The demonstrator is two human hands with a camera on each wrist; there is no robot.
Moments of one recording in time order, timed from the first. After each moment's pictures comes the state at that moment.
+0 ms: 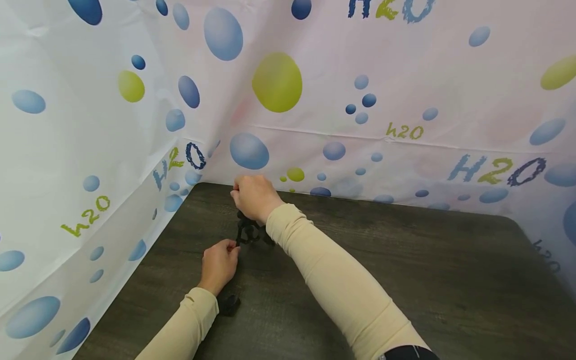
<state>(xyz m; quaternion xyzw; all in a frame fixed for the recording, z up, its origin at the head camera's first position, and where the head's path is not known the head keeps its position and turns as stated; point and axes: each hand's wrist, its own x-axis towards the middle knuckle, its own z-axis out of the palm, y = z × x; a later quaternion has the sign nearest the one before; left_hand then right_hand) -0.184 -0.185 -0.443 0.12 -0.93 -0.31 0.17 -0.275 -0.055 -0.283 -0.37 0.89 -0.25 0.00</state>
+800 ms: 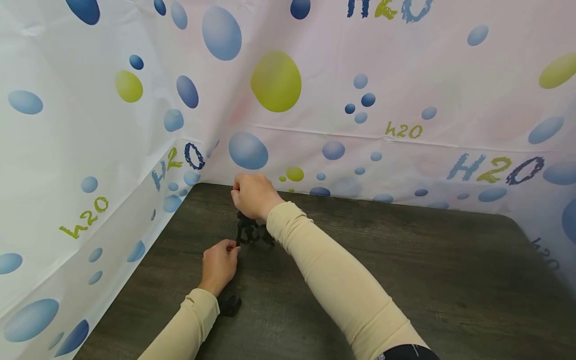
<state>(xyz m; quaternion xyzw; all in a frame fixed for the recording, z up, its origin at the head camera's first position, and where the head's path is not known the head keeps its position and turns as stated) -0.185 -0.184 -0.443 0.11 -0.92 -0.32 0.19 -0.279 -0.055 -0.283 -0.36 0.89 -0.27 0.02</state>
